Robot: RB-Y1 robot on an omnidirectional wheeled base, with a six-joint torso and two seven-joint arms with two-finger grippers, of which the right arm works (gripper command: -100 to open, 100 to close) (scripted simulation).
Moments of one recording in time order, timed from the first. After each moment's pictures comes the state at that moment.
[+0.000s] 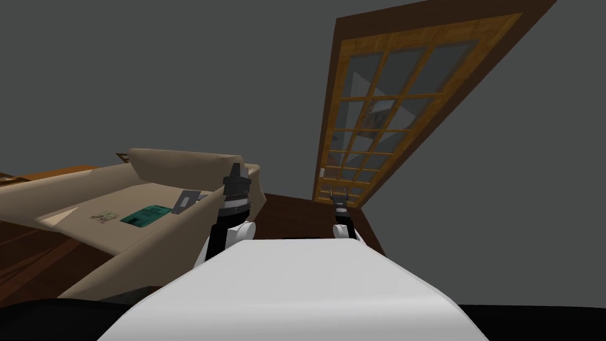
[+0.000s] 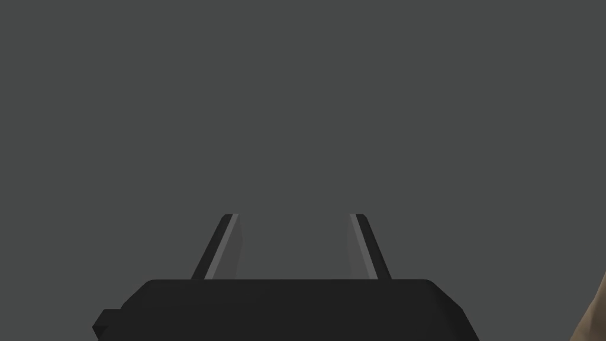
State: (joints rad) arm 0.19 -0.17 0.11 -1.39 -0.35 -0.76 -0.87
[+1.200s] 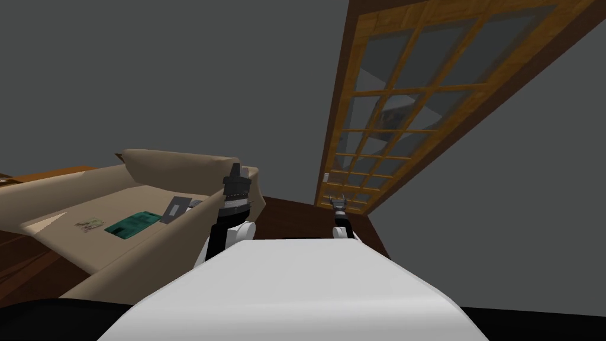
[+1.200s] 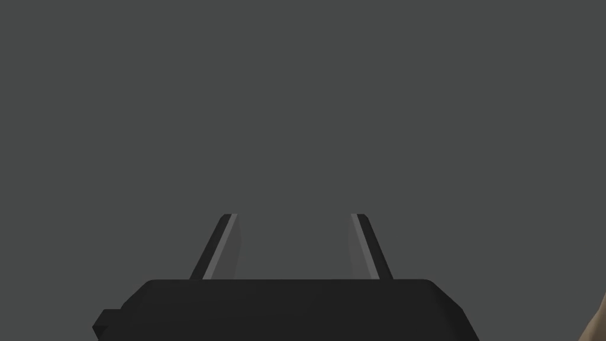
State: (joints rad) arm 0.10 -0.20 0.16 -1.13 -0.45 -0.80 -1.08
